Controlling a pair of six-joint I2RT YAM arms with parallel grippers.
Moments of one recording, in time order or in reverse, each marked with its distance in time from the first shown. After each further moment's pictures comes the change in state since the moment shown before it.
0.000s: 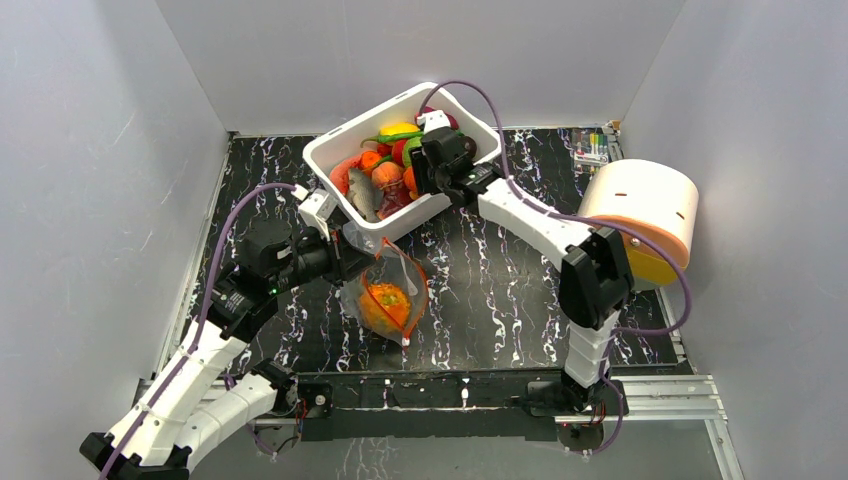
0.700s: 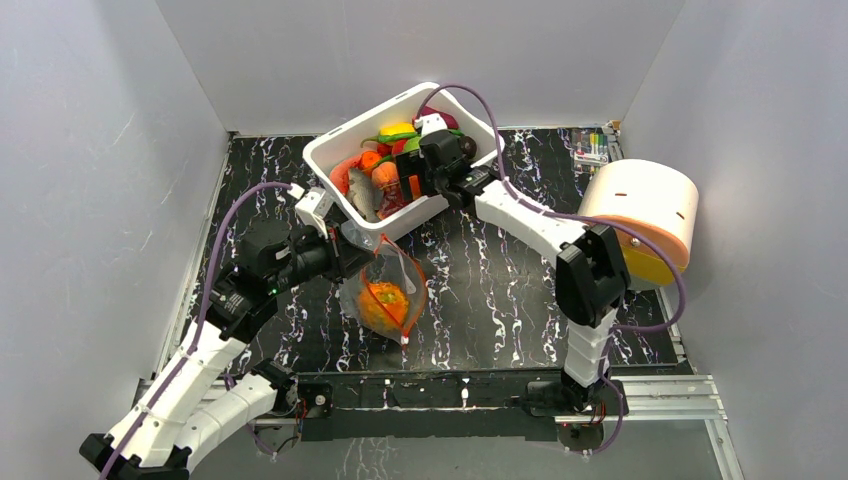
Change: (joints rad) left arm 0.000 -0.004 -0.001 0.018 -0.030 -0.026; right arm 0.000 -0.037 -0.061 0.056 -0.047 0.007
